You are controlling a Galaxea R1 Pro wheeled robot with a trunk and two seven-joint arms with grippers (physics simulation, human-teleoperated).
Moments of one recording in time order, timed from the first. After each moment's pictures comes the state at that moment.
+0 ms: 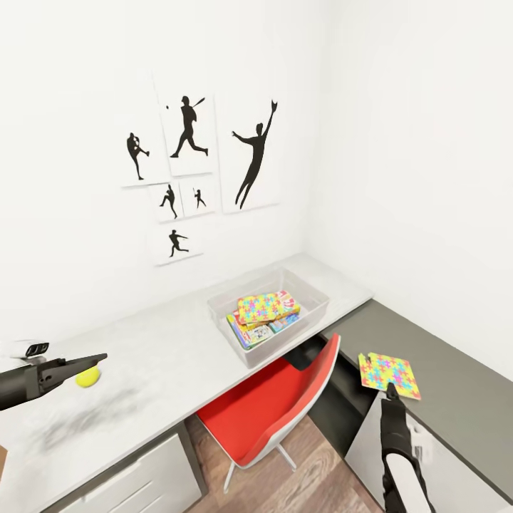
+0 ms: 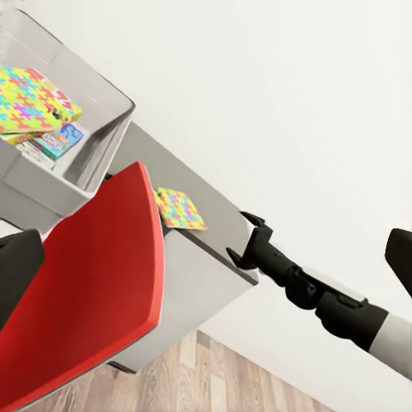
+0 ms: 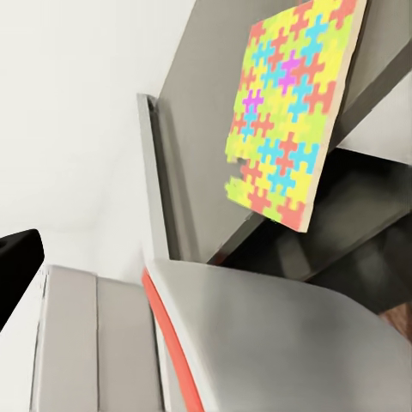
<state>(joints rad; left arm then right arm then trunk) -0.32 0.47 0.47 -1.42 0.27 0.95 -1.57 -0.26 0.14 -0.38 -1.05 -1.21 -0.25 0.07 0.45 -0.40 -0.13</state>
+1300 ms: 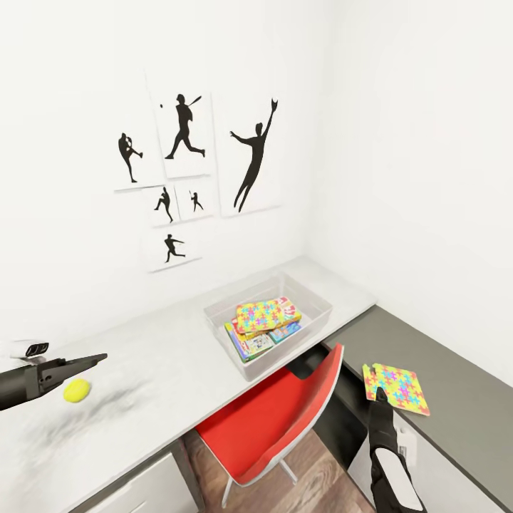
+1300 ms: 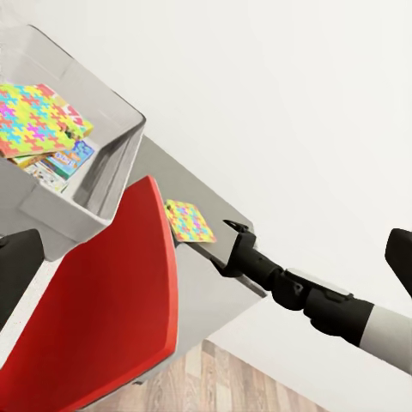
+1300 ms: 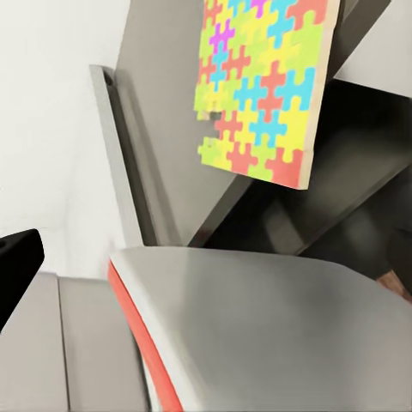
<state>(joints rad) -0.32 0.47 0.47 -1.42 0.27 0.95 -1.57 -0.34 0.14 -0.39 -0.87 -1.28 -0.26 0.09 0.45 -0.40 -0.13</state>
